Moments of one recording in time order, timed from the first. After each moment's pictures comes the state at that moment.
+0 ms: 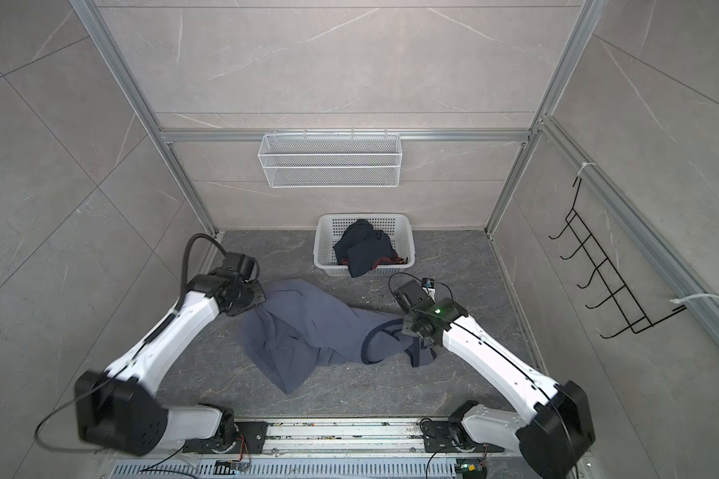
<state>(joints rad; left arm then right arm) -0.23 1.47 1.15 -0.87 -0.18 -0.61 0.52 1.28 0.99 -0.92 0.31 0.65</state>
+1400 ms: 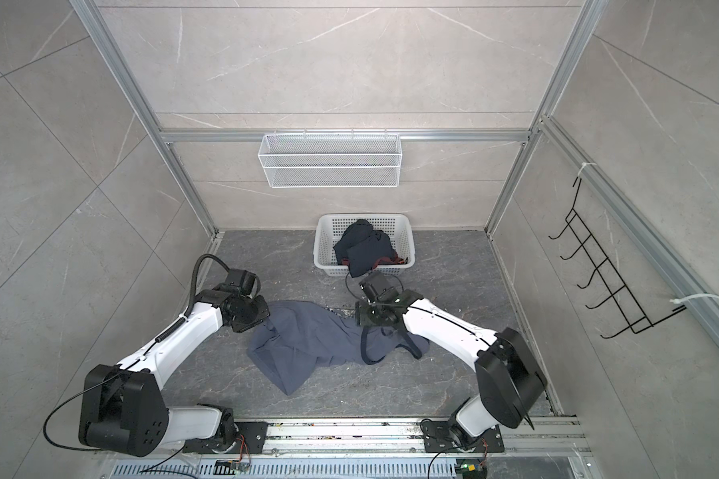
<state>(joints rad) -0.21 1.33 0.92 -0.75 -0.05 -0.64 0.64 1.51 1.14 -0.55 0.01 0.54</state>
